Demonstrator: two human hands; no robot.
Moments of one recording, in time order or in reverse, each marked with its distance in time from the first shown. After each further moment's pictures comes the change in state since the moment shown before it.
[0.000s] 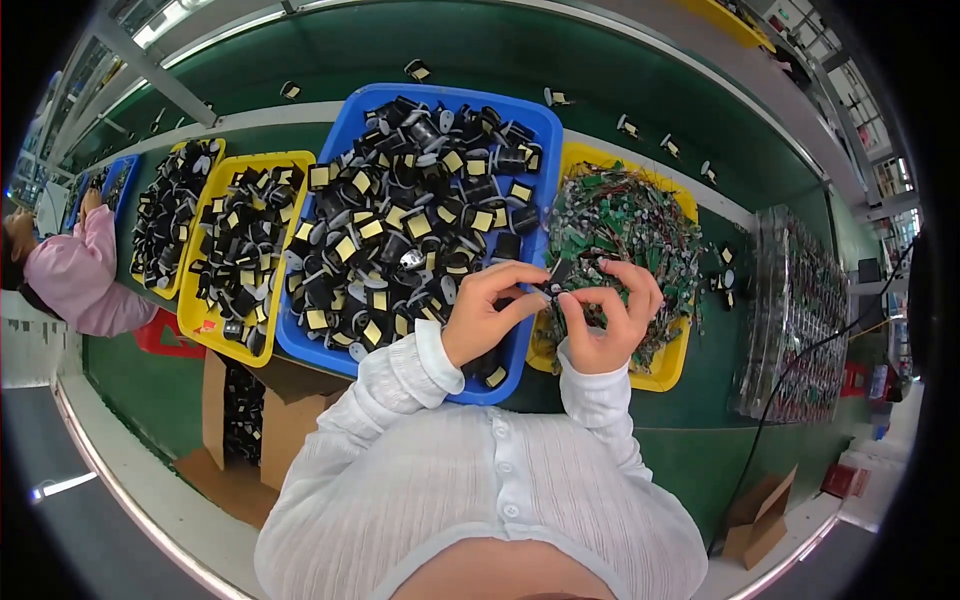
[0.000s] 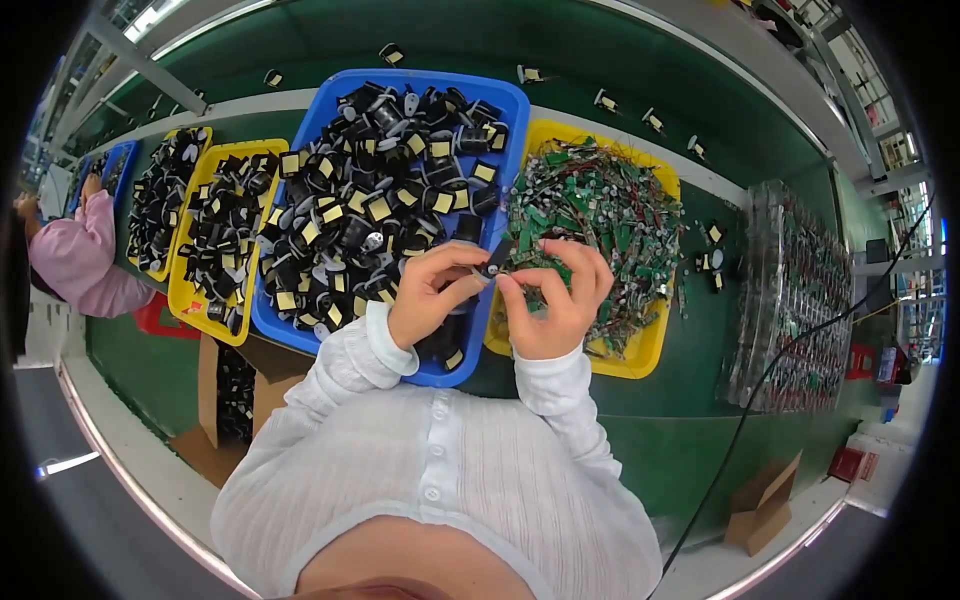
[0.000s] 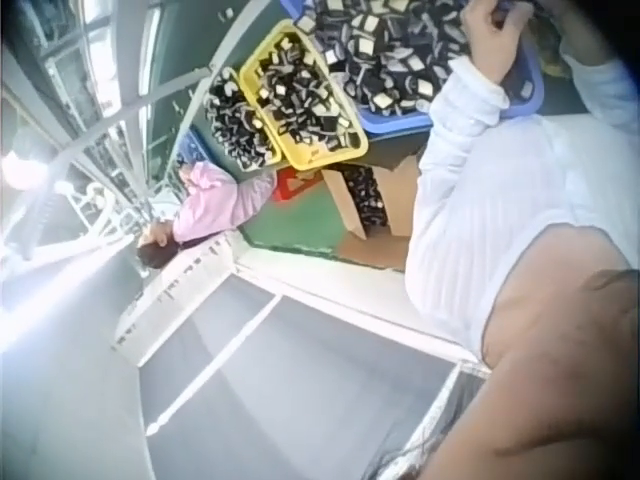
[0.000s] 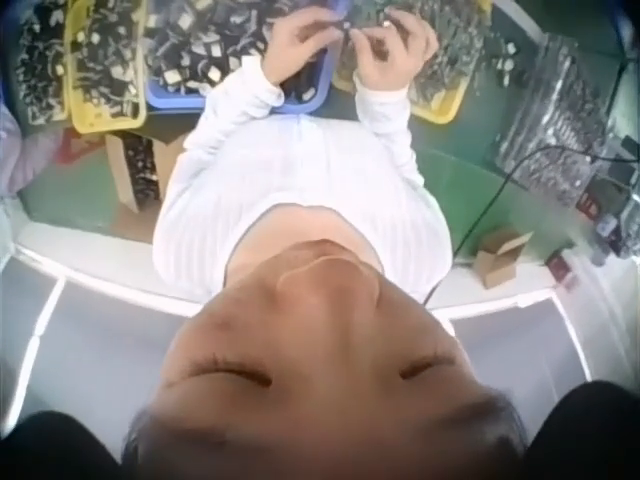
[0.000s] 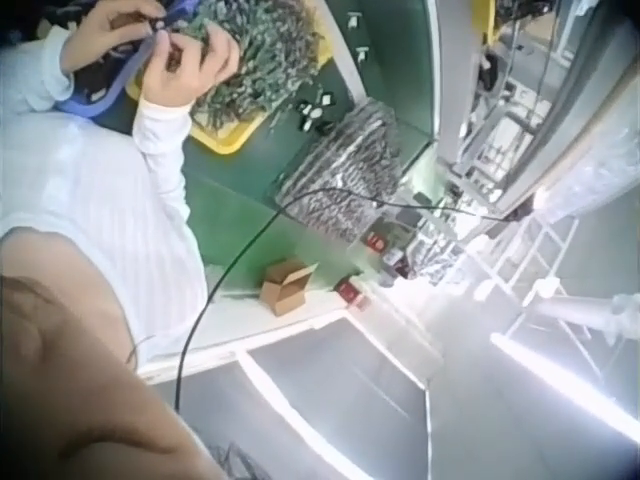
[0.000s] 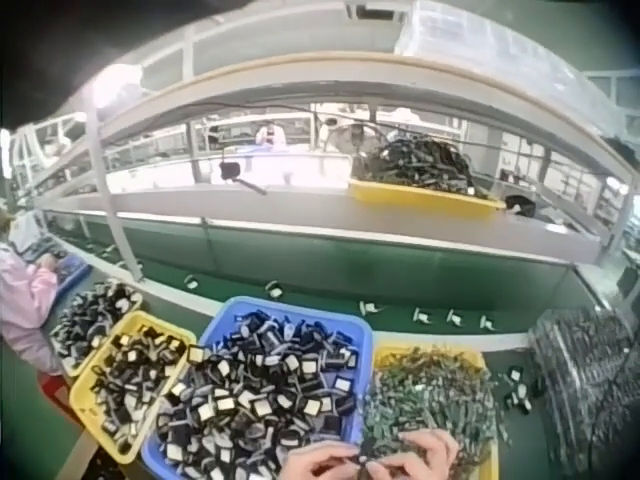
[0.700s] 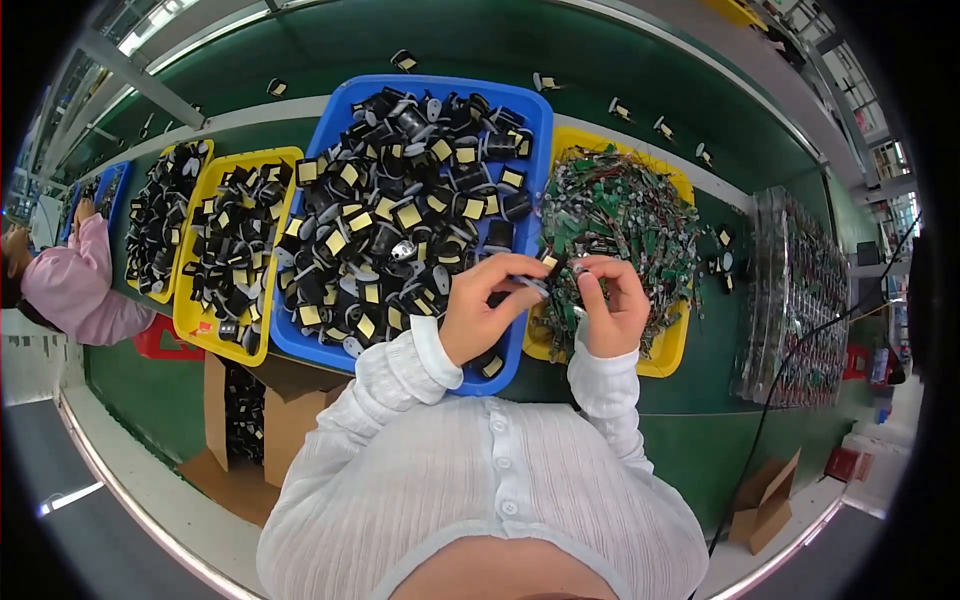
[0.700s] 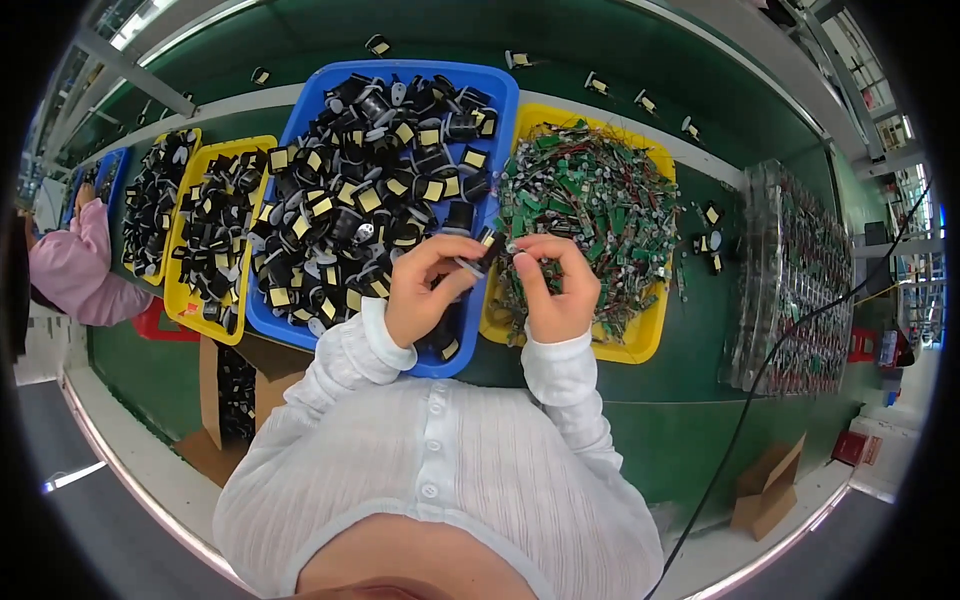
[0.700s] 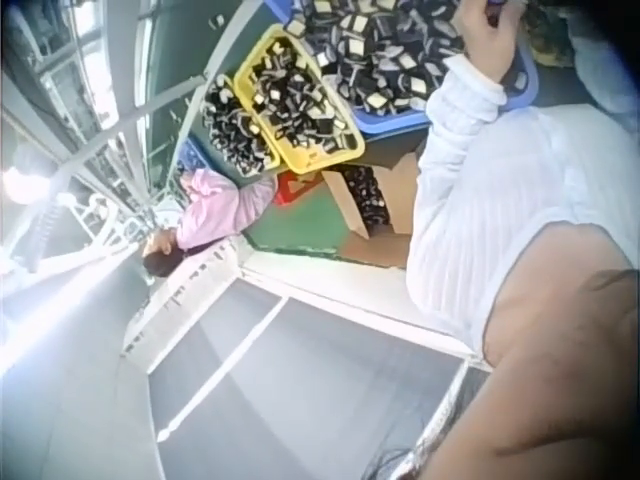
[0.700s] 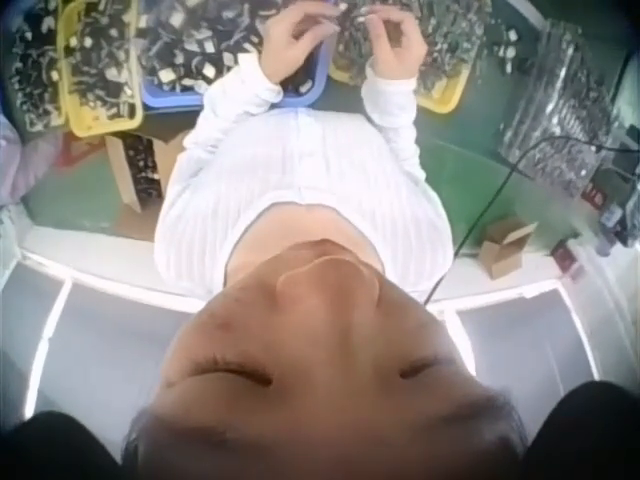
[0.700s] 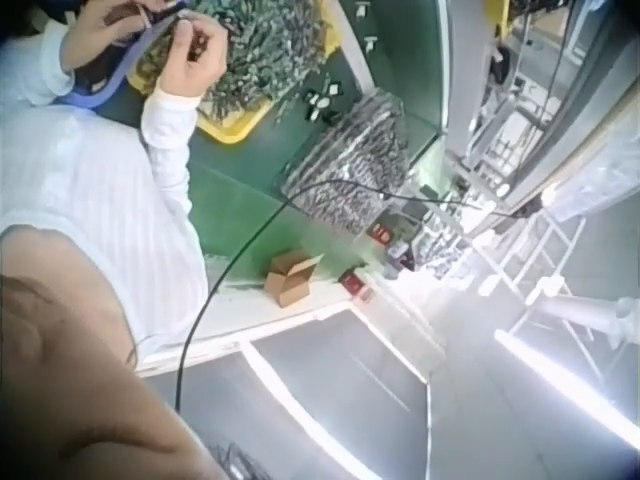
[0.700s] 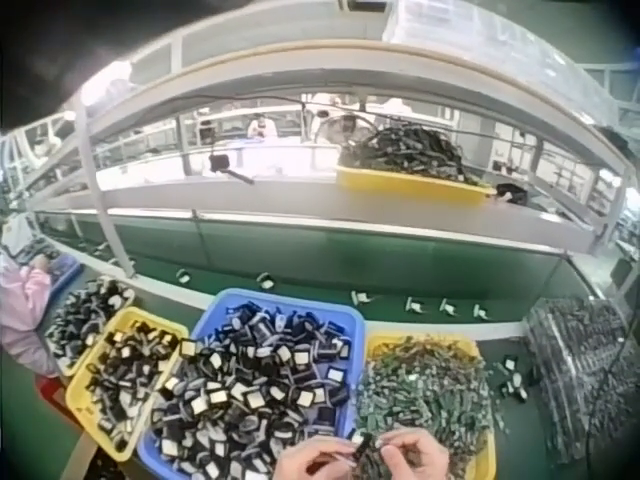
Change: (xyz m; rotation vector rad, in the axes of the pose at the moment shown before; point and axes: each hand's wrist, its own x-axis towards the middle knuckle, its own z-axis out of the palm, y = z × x) left_hand -0.007 -0.001 0.006 0.047 0.048 0.030; right_hand -0.008 0.015 0.004 0.655 -0.050 0.412
